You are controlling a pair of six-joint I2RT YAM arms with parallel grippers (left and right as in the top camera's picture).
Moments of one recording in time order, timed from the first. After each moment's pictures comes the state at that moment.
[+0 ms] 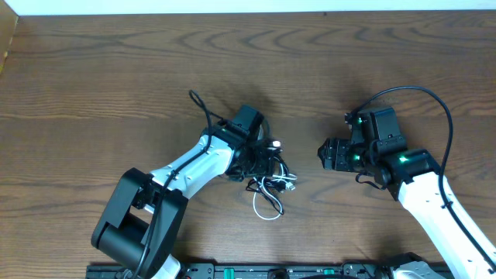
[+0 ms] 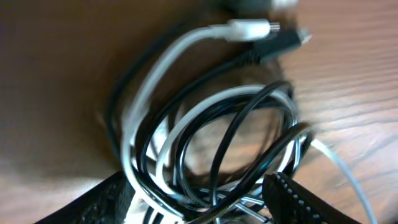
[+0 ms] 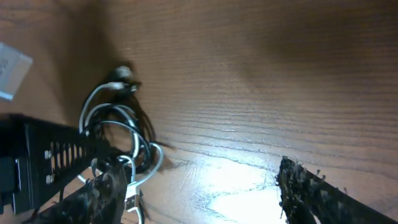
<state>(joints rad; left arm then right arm) -0.54 1.74 0.97 -0.56 0.34 -0.51 0.29 1.25 0.83 -0.65 -0.22 0.42</state>
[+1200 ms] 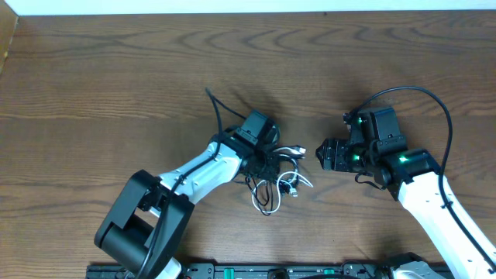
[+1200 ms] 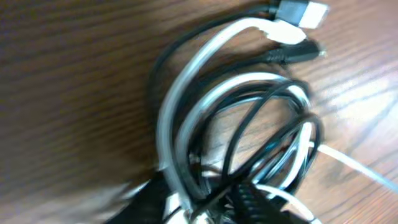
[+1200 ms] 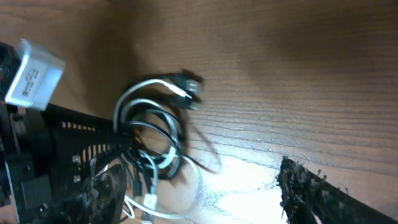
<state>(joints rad) -0.61 1.74 0.94 -0.44 0.31 -0.36 0.29 1.25 0.83 -0.65 -0.25 0.42</state>
